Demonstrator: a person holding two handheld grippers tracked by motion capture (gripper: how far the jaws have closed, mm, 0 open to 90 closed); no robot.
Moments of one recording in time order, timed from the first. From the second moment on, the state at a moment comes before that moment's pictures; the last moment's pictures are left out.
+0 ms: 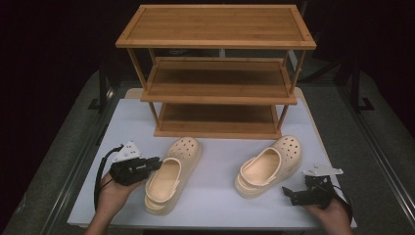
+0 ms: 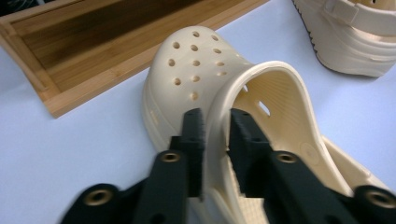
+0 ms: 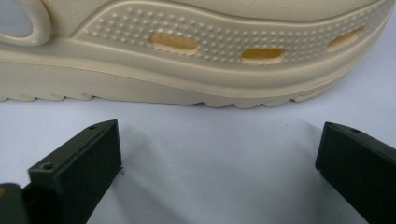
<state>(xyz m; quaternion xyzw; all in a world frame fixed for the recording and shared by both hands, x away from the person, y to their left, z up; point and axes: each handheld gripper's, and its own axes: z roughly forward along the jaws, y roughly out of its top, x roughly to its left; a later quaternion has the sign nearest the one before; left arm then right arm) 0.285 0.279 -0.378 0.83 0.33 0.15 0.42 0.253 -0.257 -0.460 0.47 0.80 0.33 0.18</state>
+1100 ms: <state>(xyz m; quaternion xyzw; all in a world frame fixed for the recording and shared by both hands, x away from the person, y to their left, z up) 0.276 0.352 -0.450 0.84 0.39 0.16 0.33 0.253 -0.256 -0.459 0.47 0.80 0.33 0.18</state>
